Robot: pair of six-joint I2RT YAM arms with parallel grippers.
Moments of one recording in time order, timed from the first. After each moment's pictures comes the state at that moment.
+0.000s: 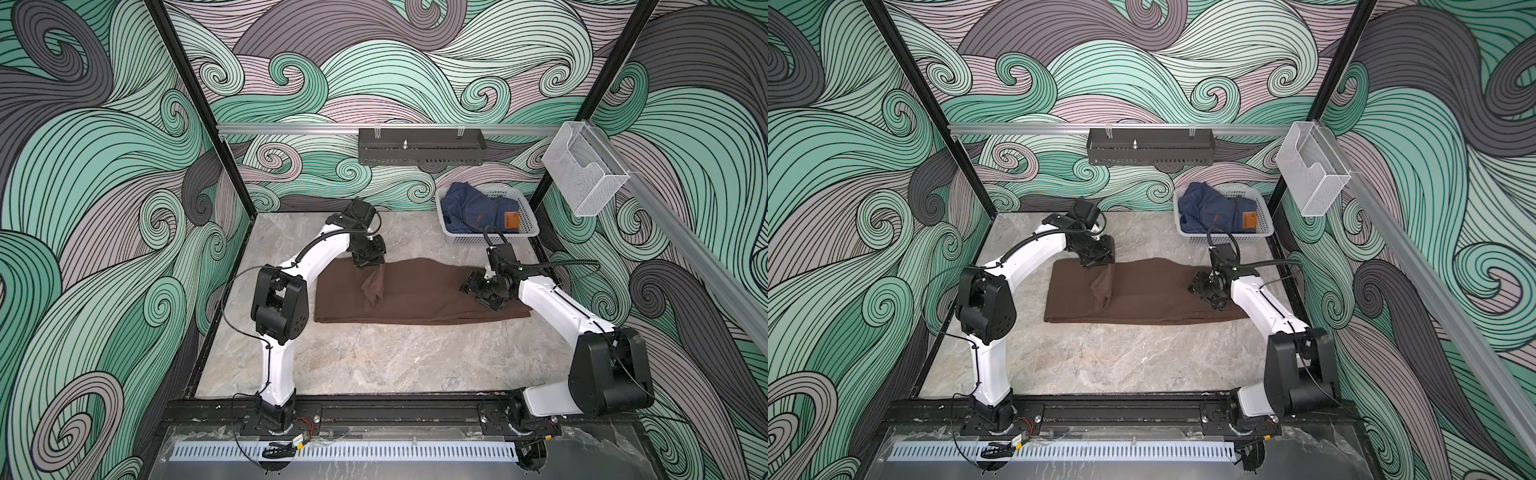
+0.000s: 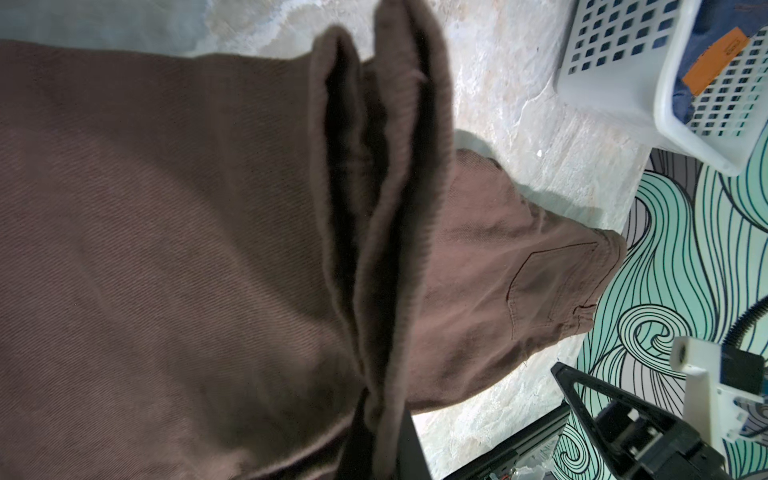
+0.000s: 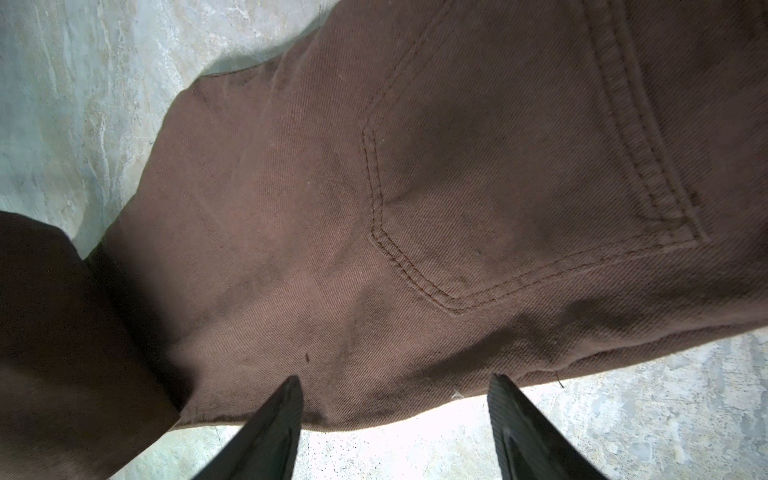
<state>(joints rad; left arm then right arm) -0.45 2.02 1.80 -0.93 0.35 -0.71 0.16 1.44 0.97 -0.69 -0.19 0.66</state>
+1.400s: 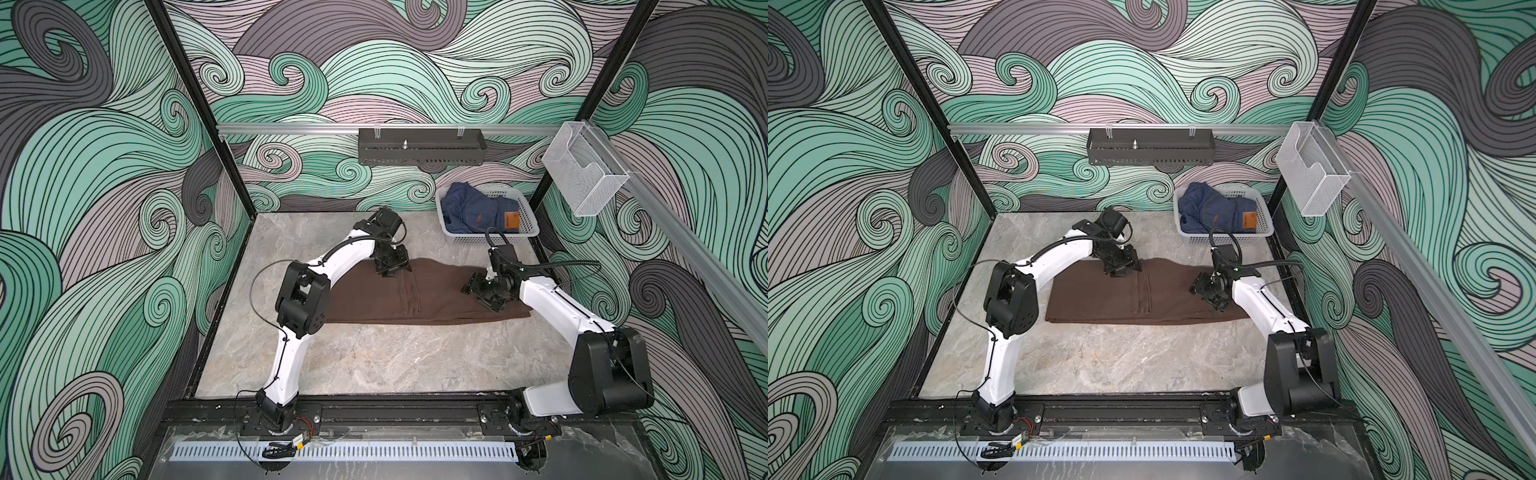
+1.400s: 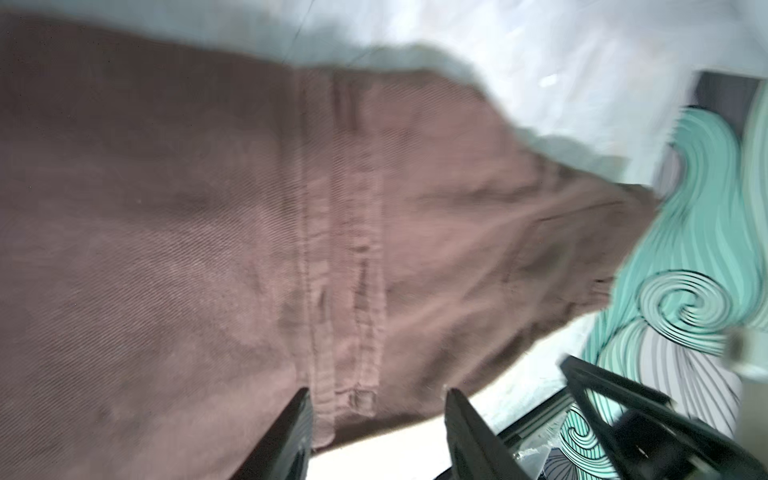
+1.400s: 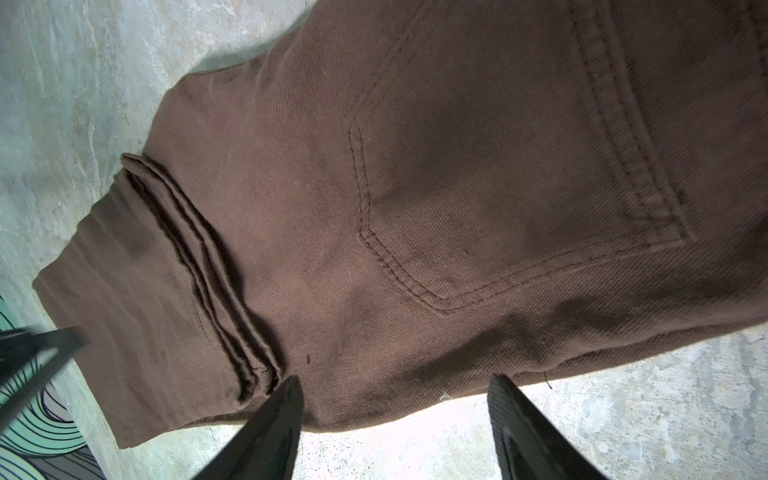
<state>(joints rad) -0.56 2.12 1.91 -0.93 0.37 -0.73 0.15 1.44 0.96 -0.70 -0.20 0.65</state>
